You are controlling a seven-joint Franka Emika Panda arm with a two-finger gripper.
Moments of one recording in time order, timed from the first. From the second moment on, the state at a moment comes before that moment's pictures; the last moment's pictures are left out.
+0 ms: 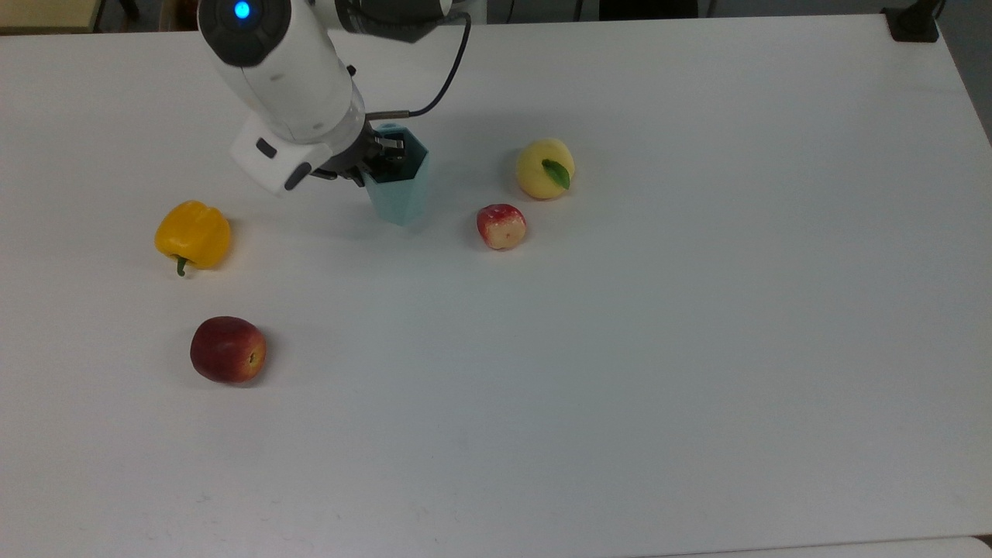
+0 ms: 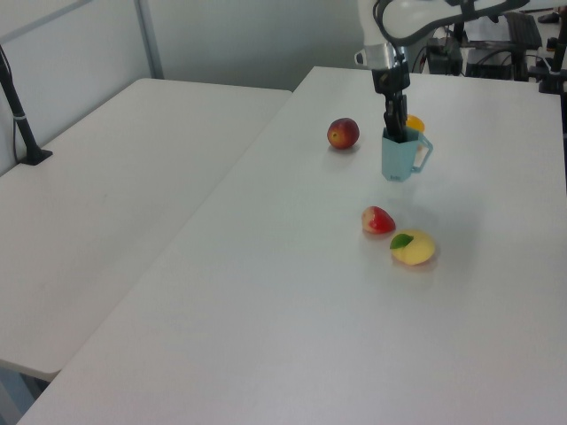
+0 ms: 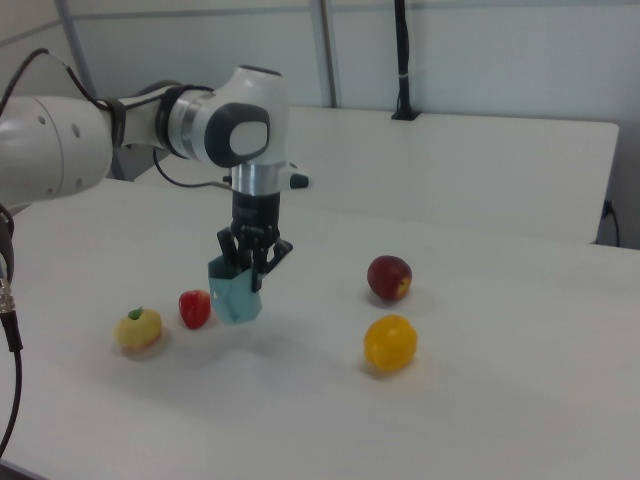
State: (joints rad) arm 0.00 0.46 -0.07 -1.43 0.07 1.63 -0.22
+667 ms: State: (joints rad) arm 0.00 0.48 -0.07 -1.52 -0.03 1.63 -0.30
